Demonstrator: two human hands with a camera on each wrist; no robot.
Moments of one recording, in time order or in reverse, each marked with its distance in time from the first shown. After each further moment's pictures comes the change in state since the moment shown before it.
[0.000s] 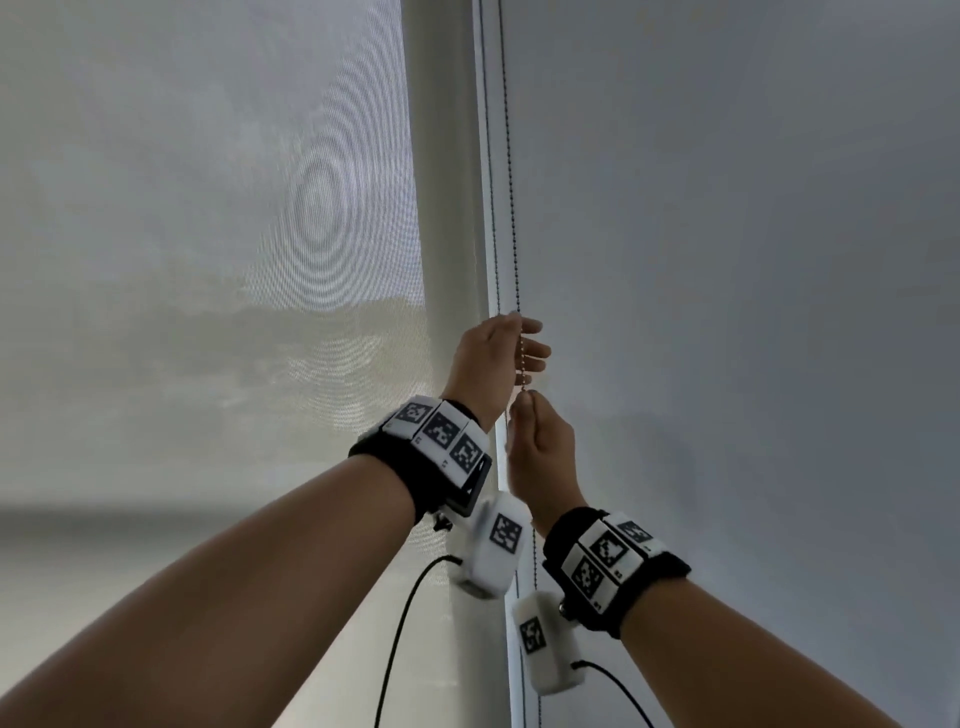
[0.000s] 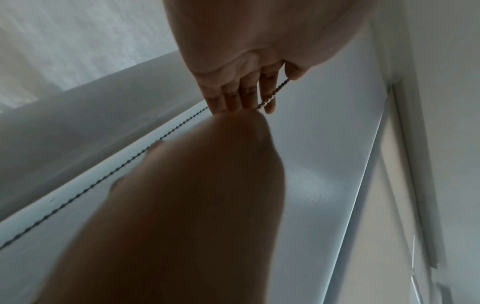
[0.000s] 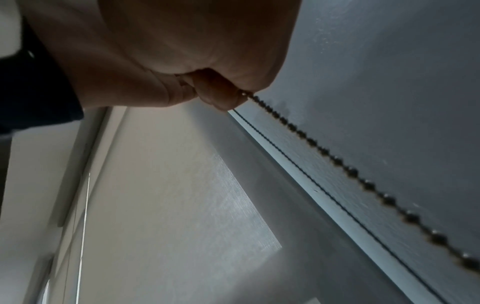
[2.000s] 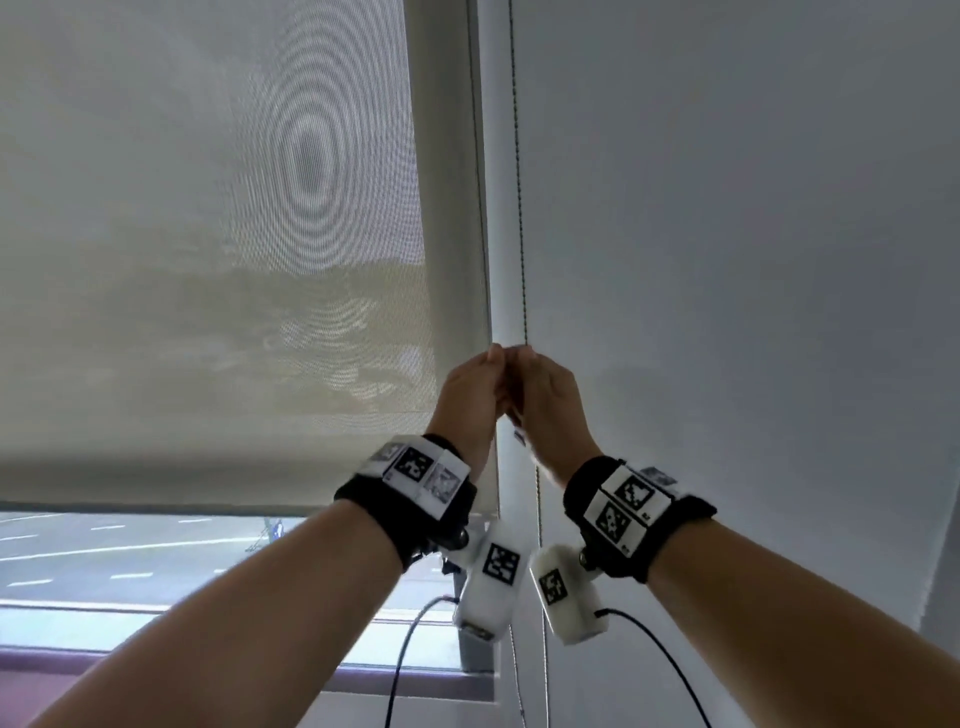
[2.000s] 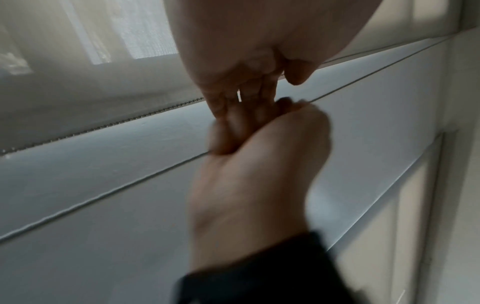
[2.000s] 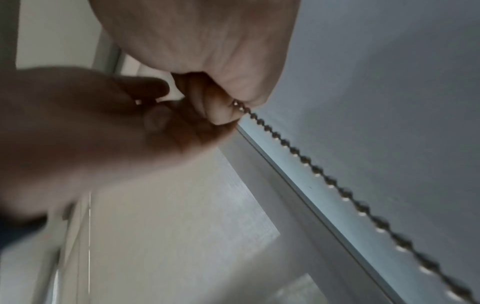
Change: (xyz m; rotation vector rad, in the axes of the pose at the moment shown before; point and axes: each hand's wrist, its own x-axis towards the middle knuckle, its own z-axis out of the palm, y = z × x) left_hand -0.062 -0.056 -0.012 -0.316 -0.039 -0.193; right_hand -0.014 -0.012 -0.019 0.233 -0.171 0.236
